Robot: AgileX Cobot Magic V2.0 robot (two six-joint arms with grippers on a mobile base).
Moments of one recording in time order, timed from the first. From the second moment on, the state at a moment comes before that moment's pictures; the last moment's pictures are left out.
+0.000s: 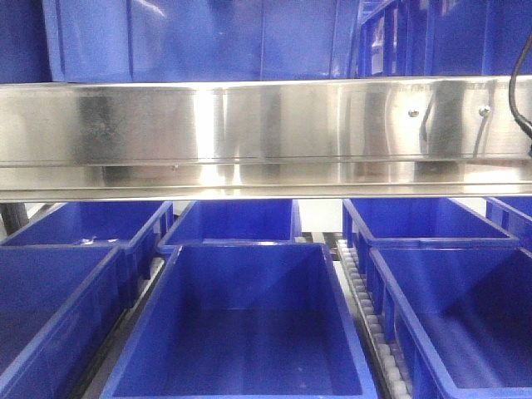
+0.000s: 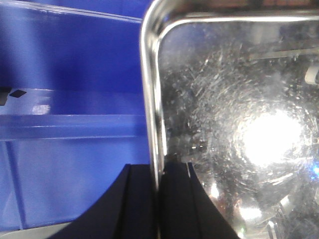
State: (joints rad) left arm -0.47 1.89 -2.04 0.13 0.60 -0.28; right arm 0.18 1.75 -1.89 0.18 0.55 -0.04
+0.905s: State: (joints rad) left arm -0.47 1.89 -2.04 0.15 0.74 -0.29; right arm 0.18 1.76 -1.89 0.22 0.62 -0.05
